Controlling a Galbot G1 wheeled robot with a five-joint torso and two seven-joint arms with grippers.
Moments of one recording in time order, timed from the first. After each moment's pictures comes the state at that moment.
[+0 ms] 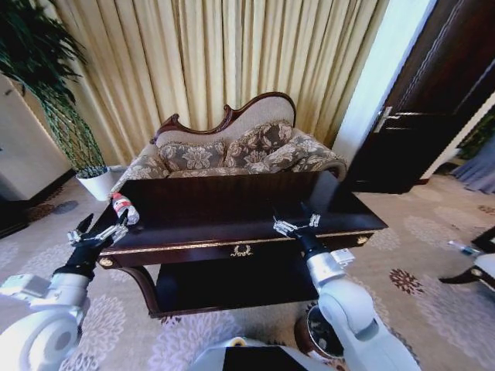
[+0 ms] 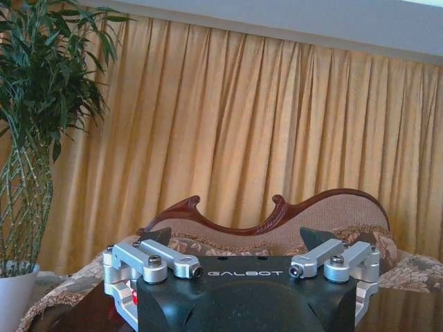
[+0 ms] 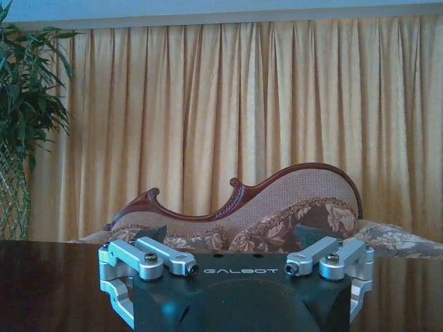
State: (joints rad) left arm 1.77 -1.14 -1.08 -2.40 -0.81 0.15 -0.04; right arm -1.47 1.20 0.39 2.35 0.28 -0.22 0.16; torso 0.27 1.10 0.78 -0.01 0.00
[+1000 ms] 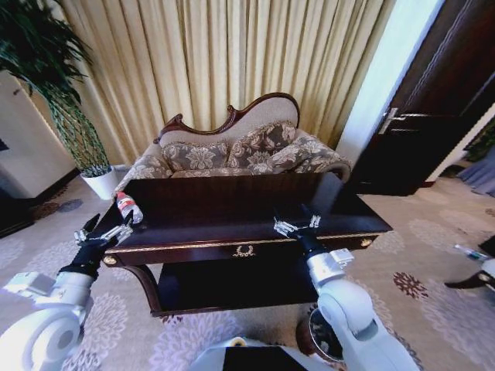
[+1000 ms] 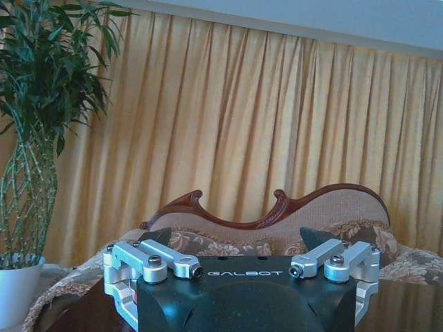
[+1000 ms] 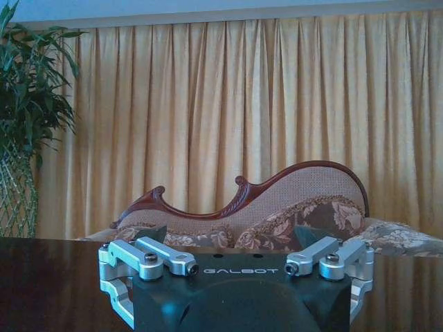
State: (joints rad) left arm 1.76 -1.15 -1.08 -2.39 -0.80 0.18 -0.01; right arm -1.46 1.21 0.40 2.35 0.28 -0.23 0.16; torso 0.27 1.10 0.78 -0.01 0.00
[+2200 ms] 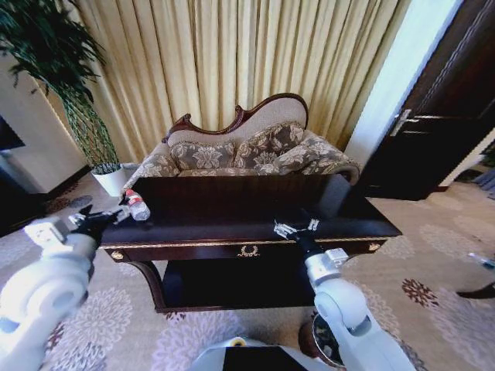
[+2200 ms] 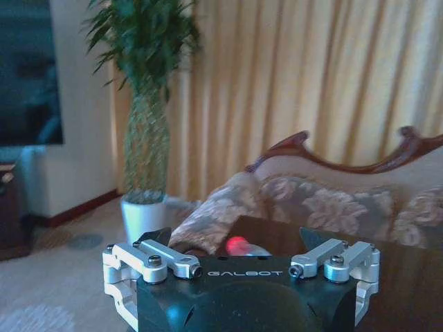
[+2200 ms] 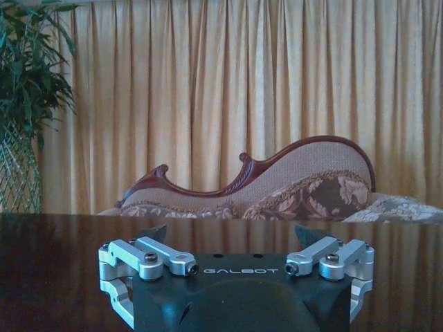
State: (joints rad) left arm 1.38 -0.65 -0.92 -2.27 -1.26 0.51 -0.79; right arm -1.44 1.21 0.37 2.26 0.30 -0.23 0.19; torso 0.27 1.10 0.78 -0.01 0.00
